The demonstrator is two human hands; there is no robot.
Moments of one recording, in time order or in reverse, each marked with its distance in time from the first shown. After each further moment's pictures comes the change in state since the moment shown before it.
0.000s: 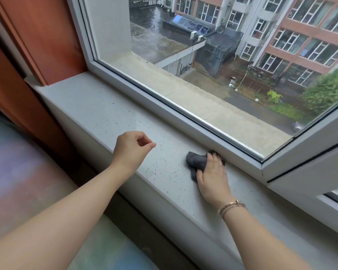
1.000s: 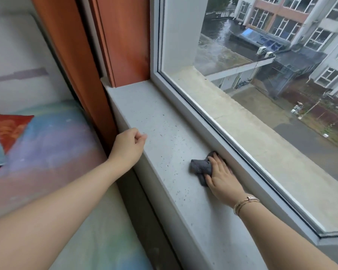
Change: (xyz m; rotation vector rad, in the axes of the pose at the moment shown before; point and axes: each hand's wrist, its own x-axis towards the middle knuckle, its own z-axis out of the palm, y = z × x) left_hand 0.034 -0.038 -0.077 0.175 0.315 -0.207; right_hand 0.107 -0.056 0.005 -0.118 -0.277 -0.545
